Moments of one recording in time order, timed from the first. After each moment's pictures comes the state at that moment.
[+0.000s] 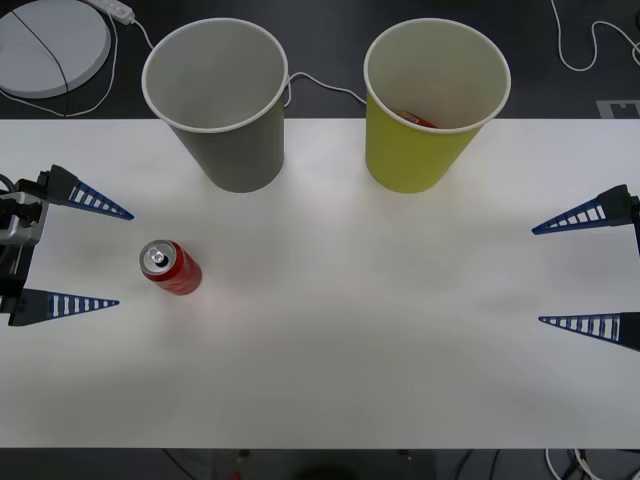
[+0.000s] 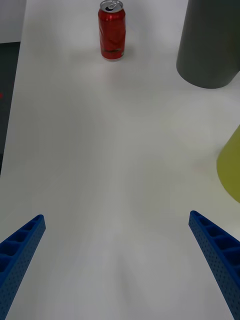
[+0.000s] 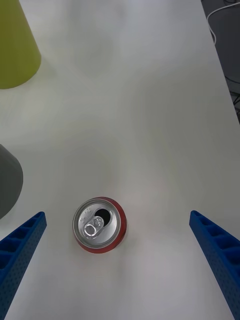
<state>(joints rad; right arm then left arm) -0.01 -0.84 -0.38 -1.88 1.46 -1.57 -0.15 -0.14 1.09 0.10 -1.78 -1.36 -1.39 0.02</state>
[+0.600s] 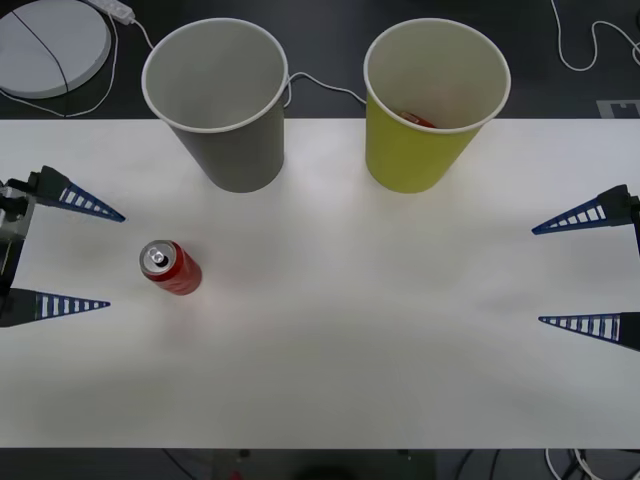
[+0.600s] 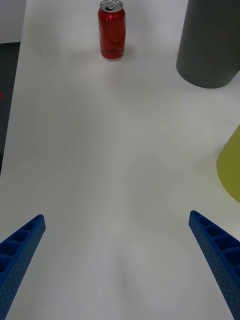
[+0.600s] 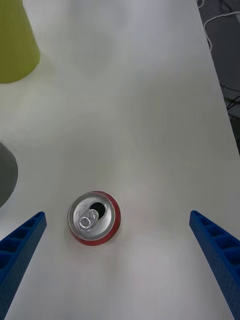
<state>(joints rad) -0.01 -0.84 -0.38 -1.88 1.46 -1.57 -0.15 -0.15 1.13 0.09 -1.75 -1.32 -1.40 0.02</state>
